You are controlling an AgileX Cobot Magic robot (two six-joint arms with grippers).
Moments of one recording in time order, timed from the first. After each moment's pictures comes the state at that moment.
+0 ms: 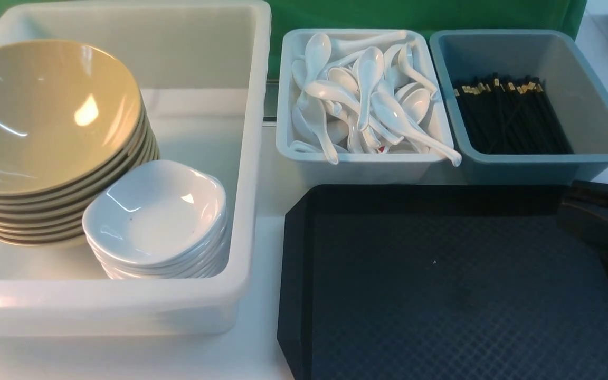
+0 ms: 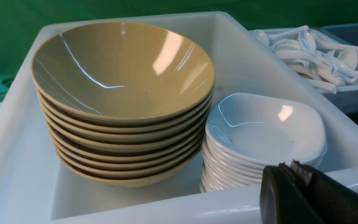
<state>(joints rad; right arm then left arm) 0.79 0.58 -0.61 0.17 0.21 -0.34 -0.29 0.02 -0.45 0.15 0.72 -0.14</state>
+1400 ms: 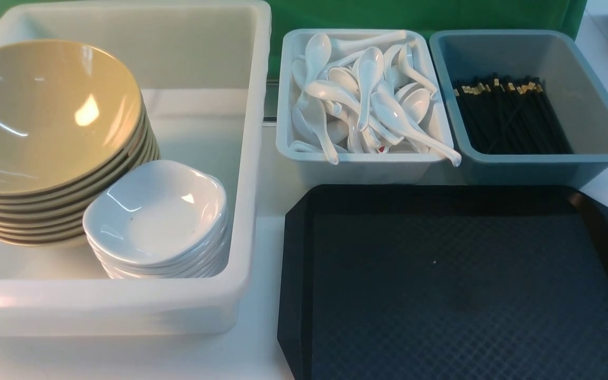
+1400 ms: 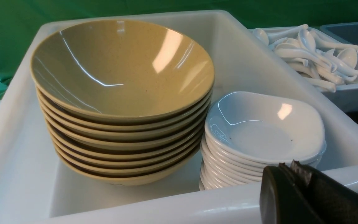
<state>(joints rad) -0.04 -0.01 0.03 -0.14 0.33 0.22 -0.29 0.02 -0.44 0.15 0.72 -0.14</state>
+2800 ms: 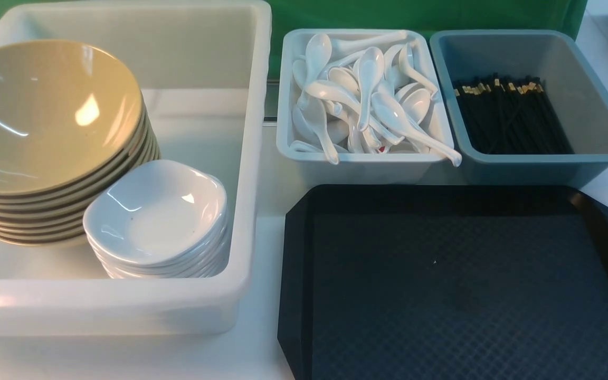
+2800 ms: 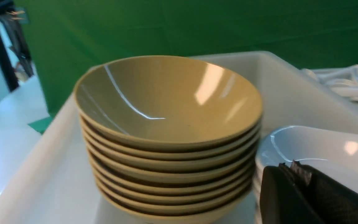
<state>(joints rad) -0.02 -0.01 0.03 -0.14 0.33 0.22 0.02 -0.01 -0.11 -0.05 0.20 0.09</state>
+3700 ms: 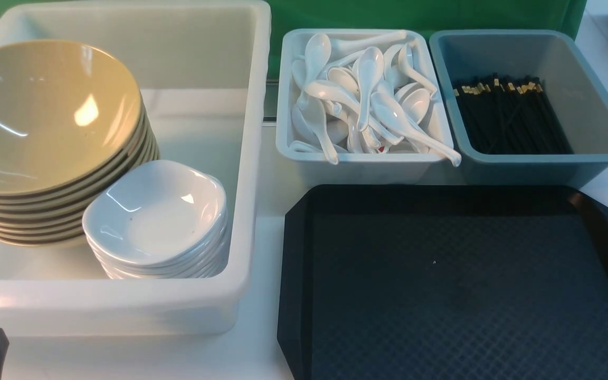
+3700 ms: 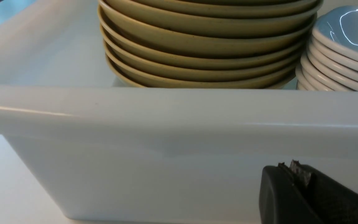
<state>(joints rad) -0.02 -0.01 0.03 -0.14 0.33 0.22 0.08 -0.01 0.03 -0.07 0.31 0.05</state>
